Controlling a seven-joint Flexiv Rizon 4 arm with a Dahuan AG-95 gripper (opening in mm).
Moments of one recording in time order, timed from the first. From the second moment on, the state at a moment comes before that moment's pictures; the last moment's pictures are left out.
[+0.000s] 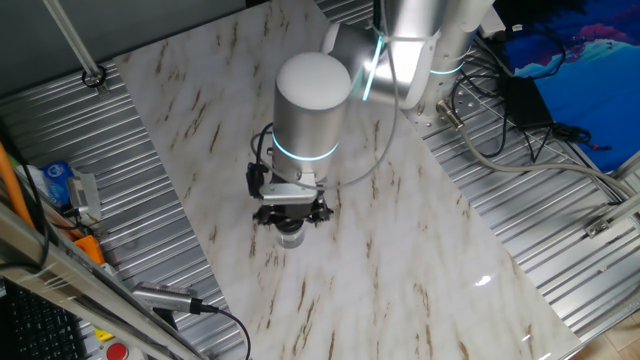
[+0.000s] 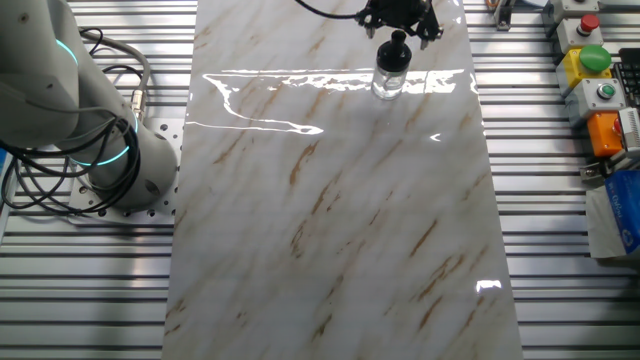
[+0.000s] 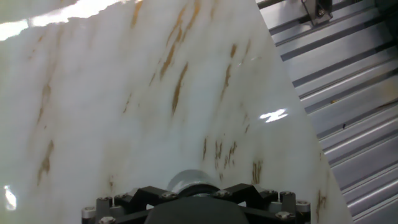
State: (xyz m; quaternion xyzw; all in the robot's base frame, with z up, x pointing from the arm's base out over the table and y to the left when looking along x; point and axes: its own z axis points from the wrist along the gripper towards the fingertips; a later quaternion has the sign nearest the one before) arm 0.501 0.221 0.112 -0.57 0.82 -0.03 0.05
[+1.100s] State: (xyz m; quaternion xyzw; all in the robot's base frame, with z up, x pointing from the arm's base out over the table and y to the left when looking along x) arm 0.493 0.209 0.132 -0.53 0.85 -0.01 0.03
